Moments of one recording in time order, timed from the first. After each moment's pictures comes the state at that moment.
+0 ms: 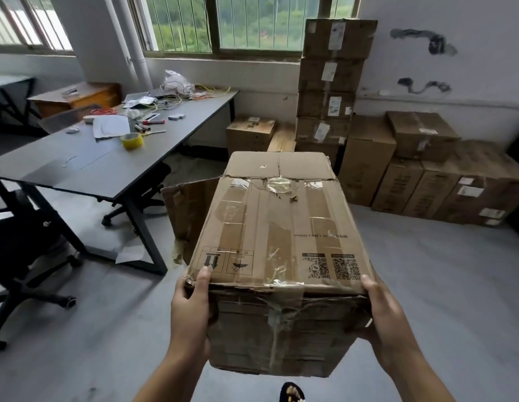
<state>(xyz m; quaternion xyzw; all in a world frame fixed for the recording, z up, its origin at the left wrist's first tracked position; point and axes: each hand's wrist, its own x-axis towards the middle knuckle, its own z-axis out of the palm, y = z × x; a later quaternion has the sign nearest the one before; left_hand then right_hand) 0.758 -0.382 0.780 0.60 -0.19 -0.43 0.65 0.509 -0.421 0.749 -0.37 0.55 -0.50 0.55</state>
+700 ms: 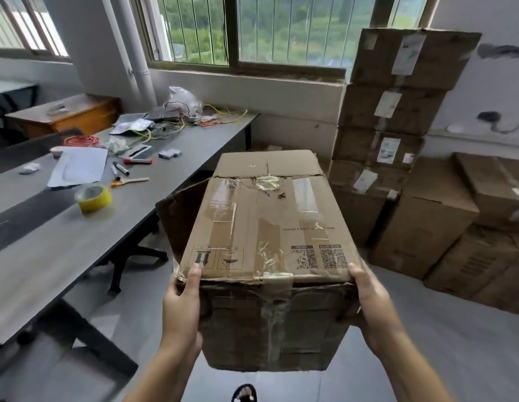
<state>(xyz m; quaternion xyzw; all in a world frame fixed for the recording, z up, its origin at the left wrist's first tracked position) 0.870 -0.914 0.774 0.61 -0.14 -0.38 0.68 0.630 -0.989 0.759 -0.43 0.51 -0.47 0.58</state>
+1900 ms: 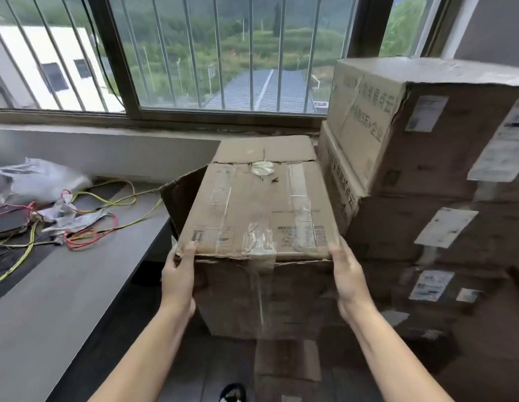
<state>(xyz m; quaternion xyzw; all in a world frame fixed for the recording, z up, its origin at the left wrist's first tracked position) 0.973 -1.814 0.760 0.56 -0.26 -0.43 0.66 0.704 -1.822 0.765 -0.41 0.51 -0.59 0.47</state>
